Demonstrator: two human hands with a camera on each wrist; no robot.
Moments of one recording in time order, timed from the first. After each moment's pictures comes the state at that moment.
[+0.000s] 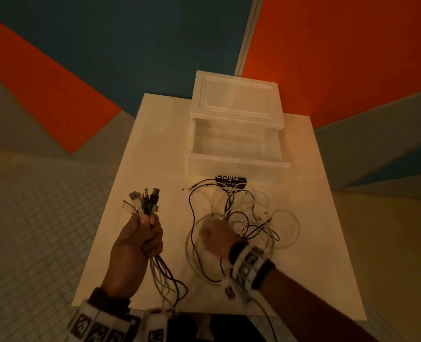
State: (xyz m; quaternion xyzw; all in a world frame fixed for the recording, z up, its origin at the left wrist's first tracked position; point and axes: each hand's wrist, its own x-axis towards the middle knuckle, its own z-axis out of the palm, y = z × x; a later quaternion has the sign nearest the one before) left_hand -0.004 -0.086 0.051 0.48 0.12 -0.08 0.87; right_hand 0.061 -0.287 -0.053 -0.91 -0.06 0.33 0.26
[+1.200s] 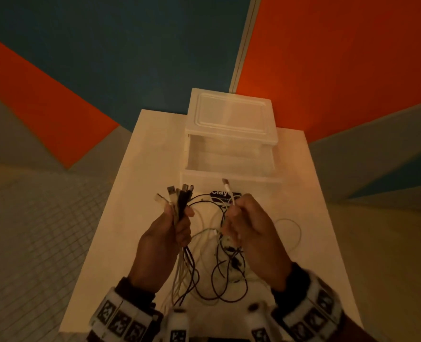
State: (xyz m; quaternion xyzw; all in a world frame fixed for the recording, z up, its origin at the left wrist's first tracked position) left_hand 0.038 -0.141 0.073 0.43 0.08 -0.14 0.89; right_hand 0.037 -0.322 0.131 -0.78 -0.02 0.04 0.62
